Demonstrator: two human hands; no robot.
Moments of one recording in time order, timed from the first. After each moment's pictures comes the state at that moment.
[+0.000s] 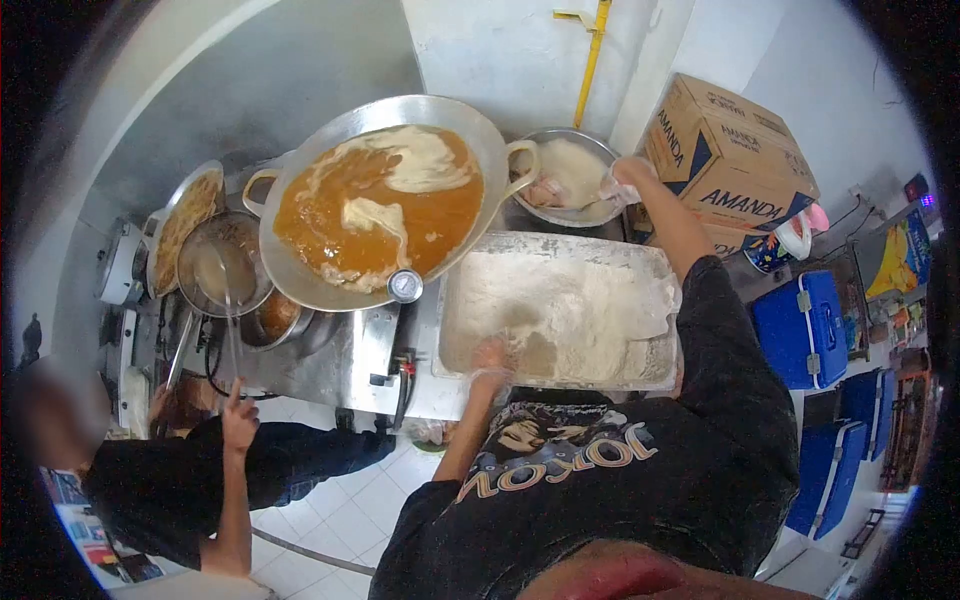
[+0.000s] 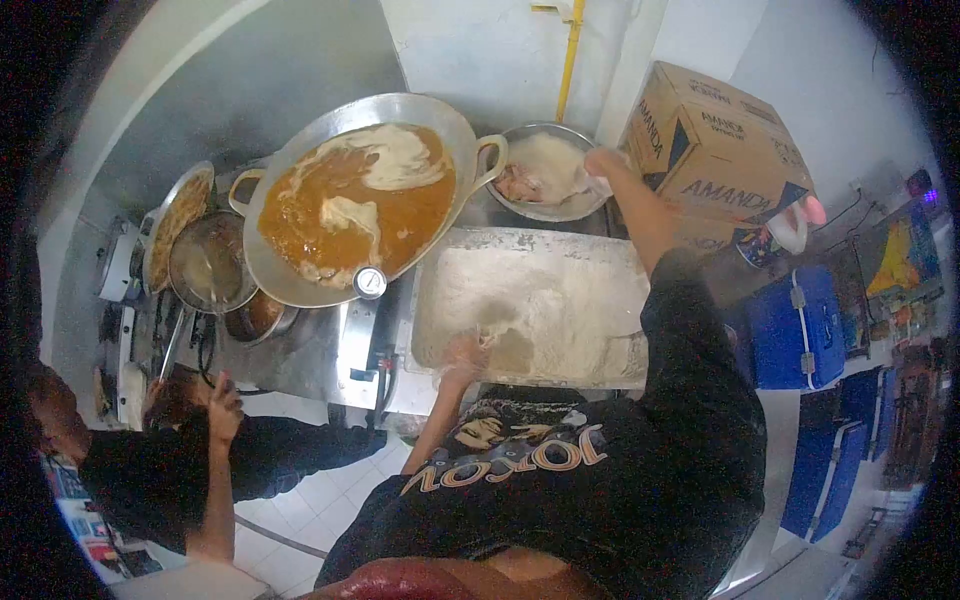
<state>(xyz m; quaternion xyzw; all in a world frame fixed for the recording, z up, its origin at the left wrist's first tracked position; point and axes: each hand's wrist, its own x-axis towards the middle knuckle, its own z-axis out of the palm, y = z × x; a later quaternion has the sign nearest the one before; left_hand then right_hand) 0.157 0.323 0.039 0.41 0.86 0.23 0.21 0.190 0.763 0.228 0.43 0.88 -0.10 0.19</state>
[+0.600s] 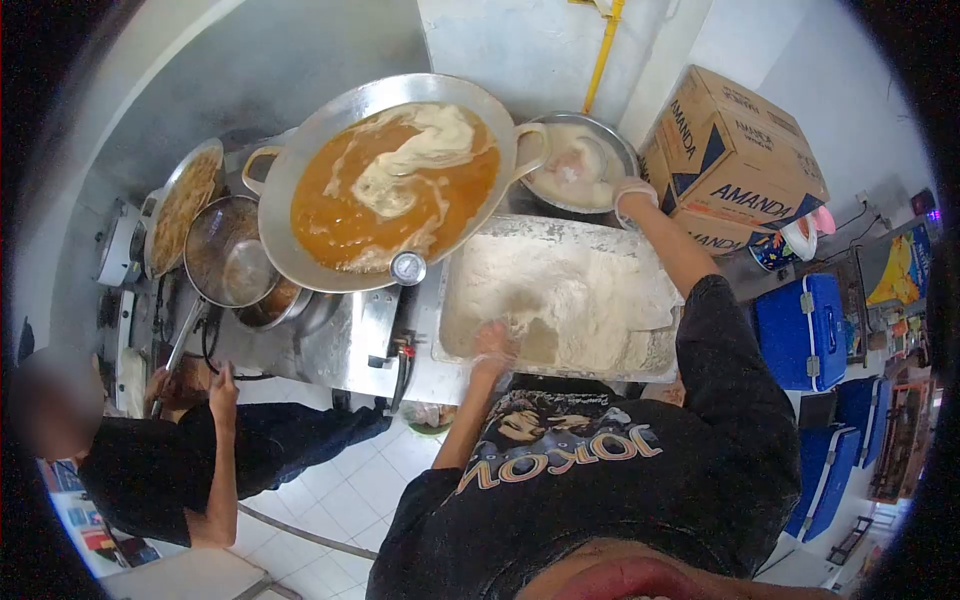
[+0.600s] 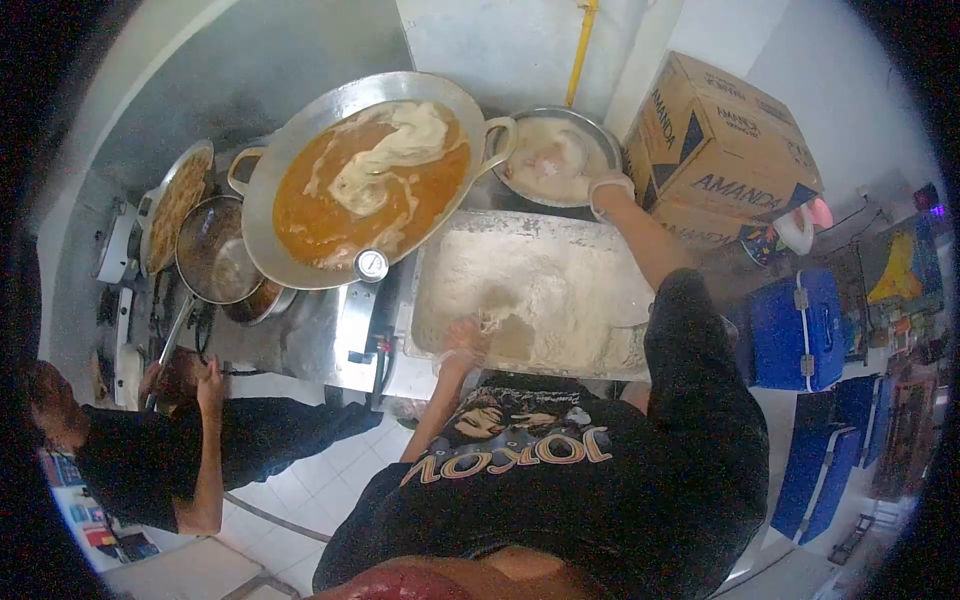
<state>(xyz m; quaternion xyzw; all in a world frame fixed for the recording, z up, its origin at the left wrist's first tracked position) 0.161 0.322 0.055 0.38 0.88 0.20 0.20 0.207 0.736 0.146 0.43 0.89 0.05 0.17</state>
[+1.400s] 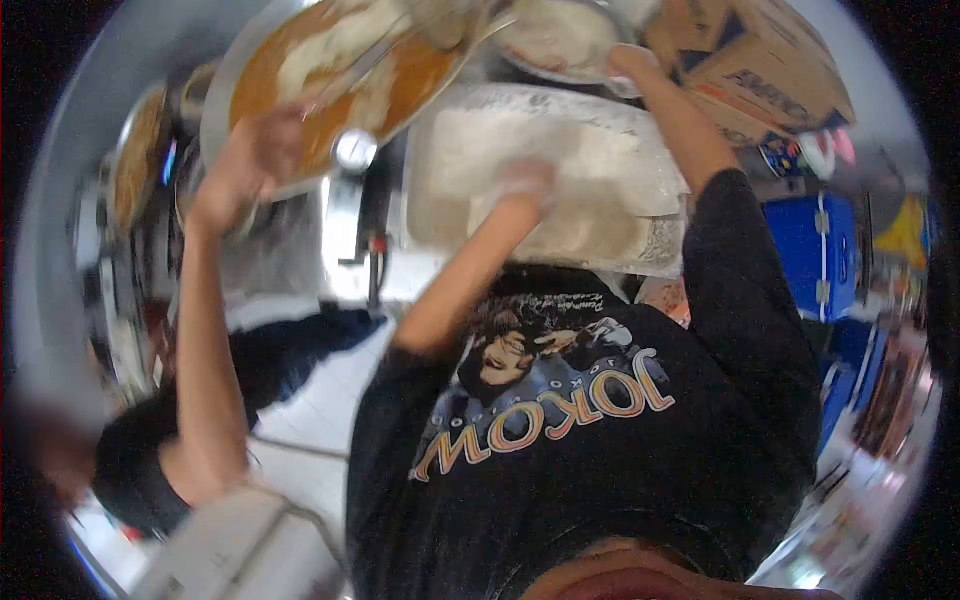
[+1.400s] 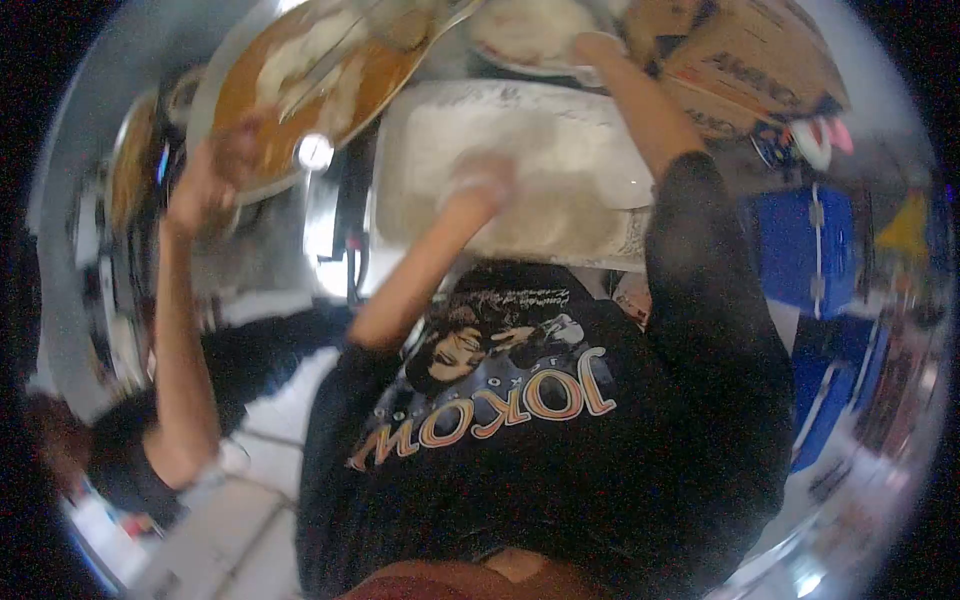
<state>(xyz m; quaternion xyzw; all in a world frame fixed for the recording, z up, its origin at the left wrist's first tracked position) 0.176 0.425 0.162 0.57 0.78 0.02 0.27 0.192 0.742 0.164 0.43 0.86 -0.02 0.27</state>
